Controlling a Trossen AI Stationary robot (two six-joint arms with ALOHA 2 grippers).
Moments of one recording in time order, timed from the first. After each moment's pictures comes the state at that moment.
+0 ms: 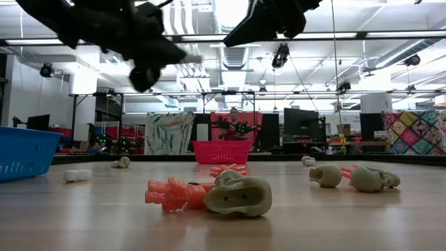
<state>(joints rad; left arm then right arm) 0.00 1.17 0.56 0.26 0.10 -0.51 0.15 1.53 1.09 -0.05 0.34 -0.43</state>
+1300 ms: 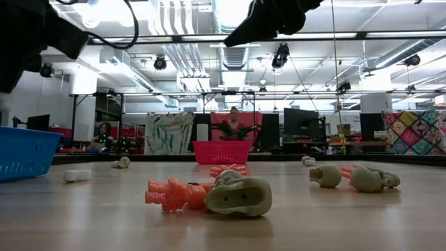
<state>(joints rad) -0.27 1.09 0.88 -1.26 0.12 -1.00 0.15 1.52 1.08 -0.05 0.34 -0.37</state>
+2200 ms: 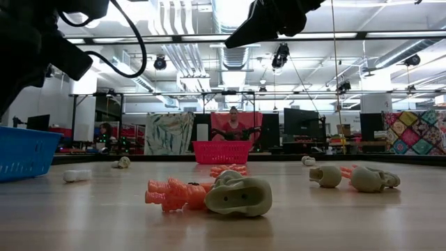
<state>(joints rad) -0.31 1.29 0.86 -1.18 0.17 -0.97 0.15 1.52 1.08 -0.06 0.34 -0.38</state>
